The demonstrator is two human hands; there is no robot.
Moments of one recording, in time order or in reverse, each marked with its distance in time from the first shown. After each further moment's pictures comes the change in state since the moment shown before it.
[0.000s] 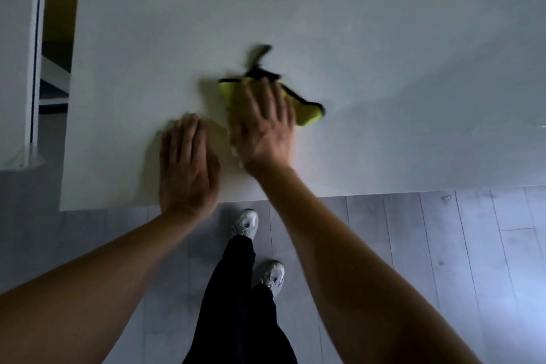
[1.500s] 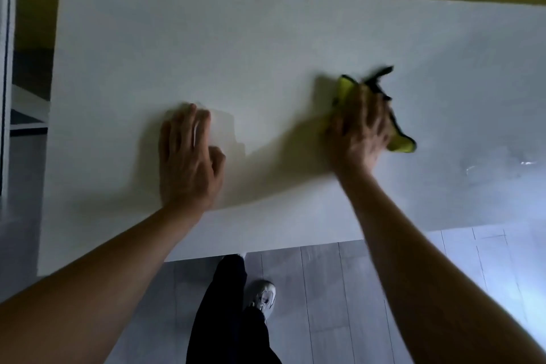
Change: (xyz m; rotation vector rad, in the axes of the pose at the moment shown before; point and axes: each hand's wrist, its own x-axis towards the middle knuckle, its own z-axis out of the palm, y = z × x) left_hand 0.099 0.001 0.003 -0.094 0.008 -0.024; right_hand 0.071 0.126 -0.042 -0.177 0.256 0.429
